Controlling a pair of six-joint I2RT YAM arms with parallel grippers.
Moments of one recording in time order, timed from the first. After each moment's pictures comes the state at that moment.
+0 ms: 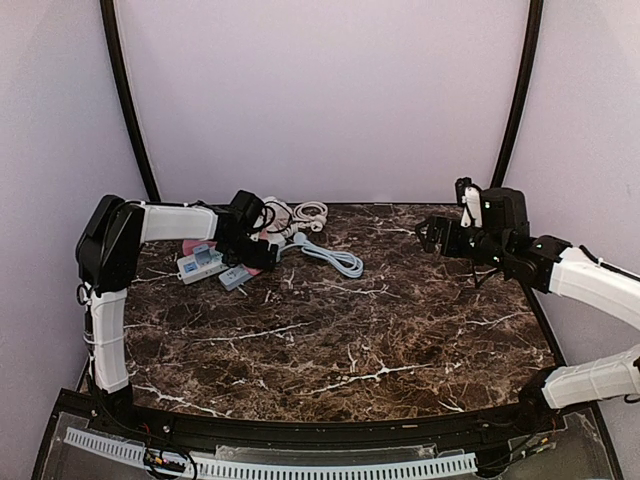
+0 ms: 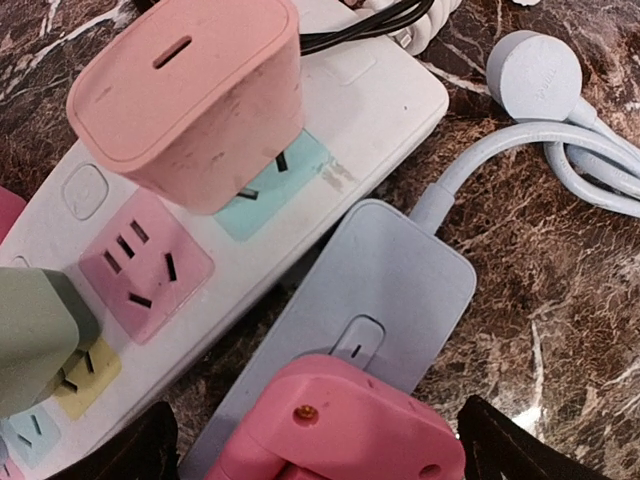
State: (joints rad) left arm -0.49 2.09 1.50 -0.48 -0.10 -0.26; right arm 0.55 1.11 0.83 -0.16 0.13 0.39
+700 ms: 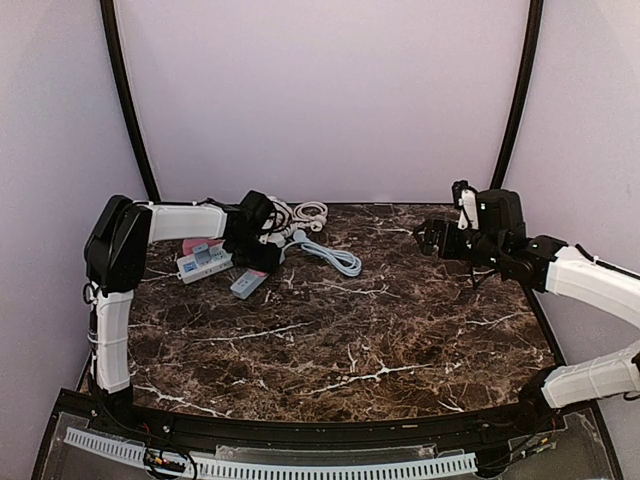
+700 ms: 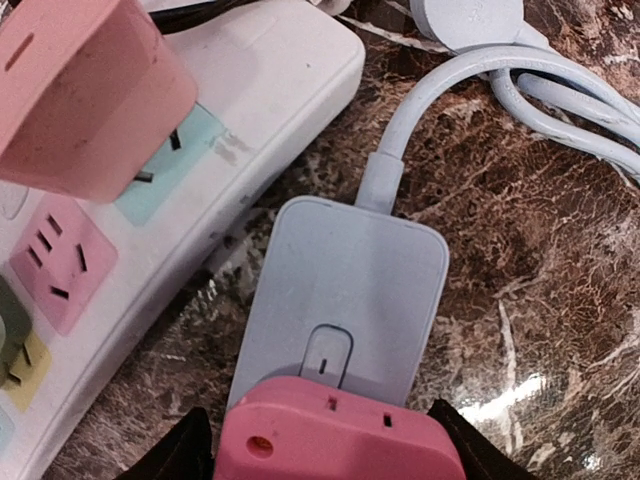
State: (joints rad) left arm -0.52 2.13 1.58 -0.57 -0.07 -0.24; right arm 0.55 1.14 0.83 -0.16 0.13 0.39
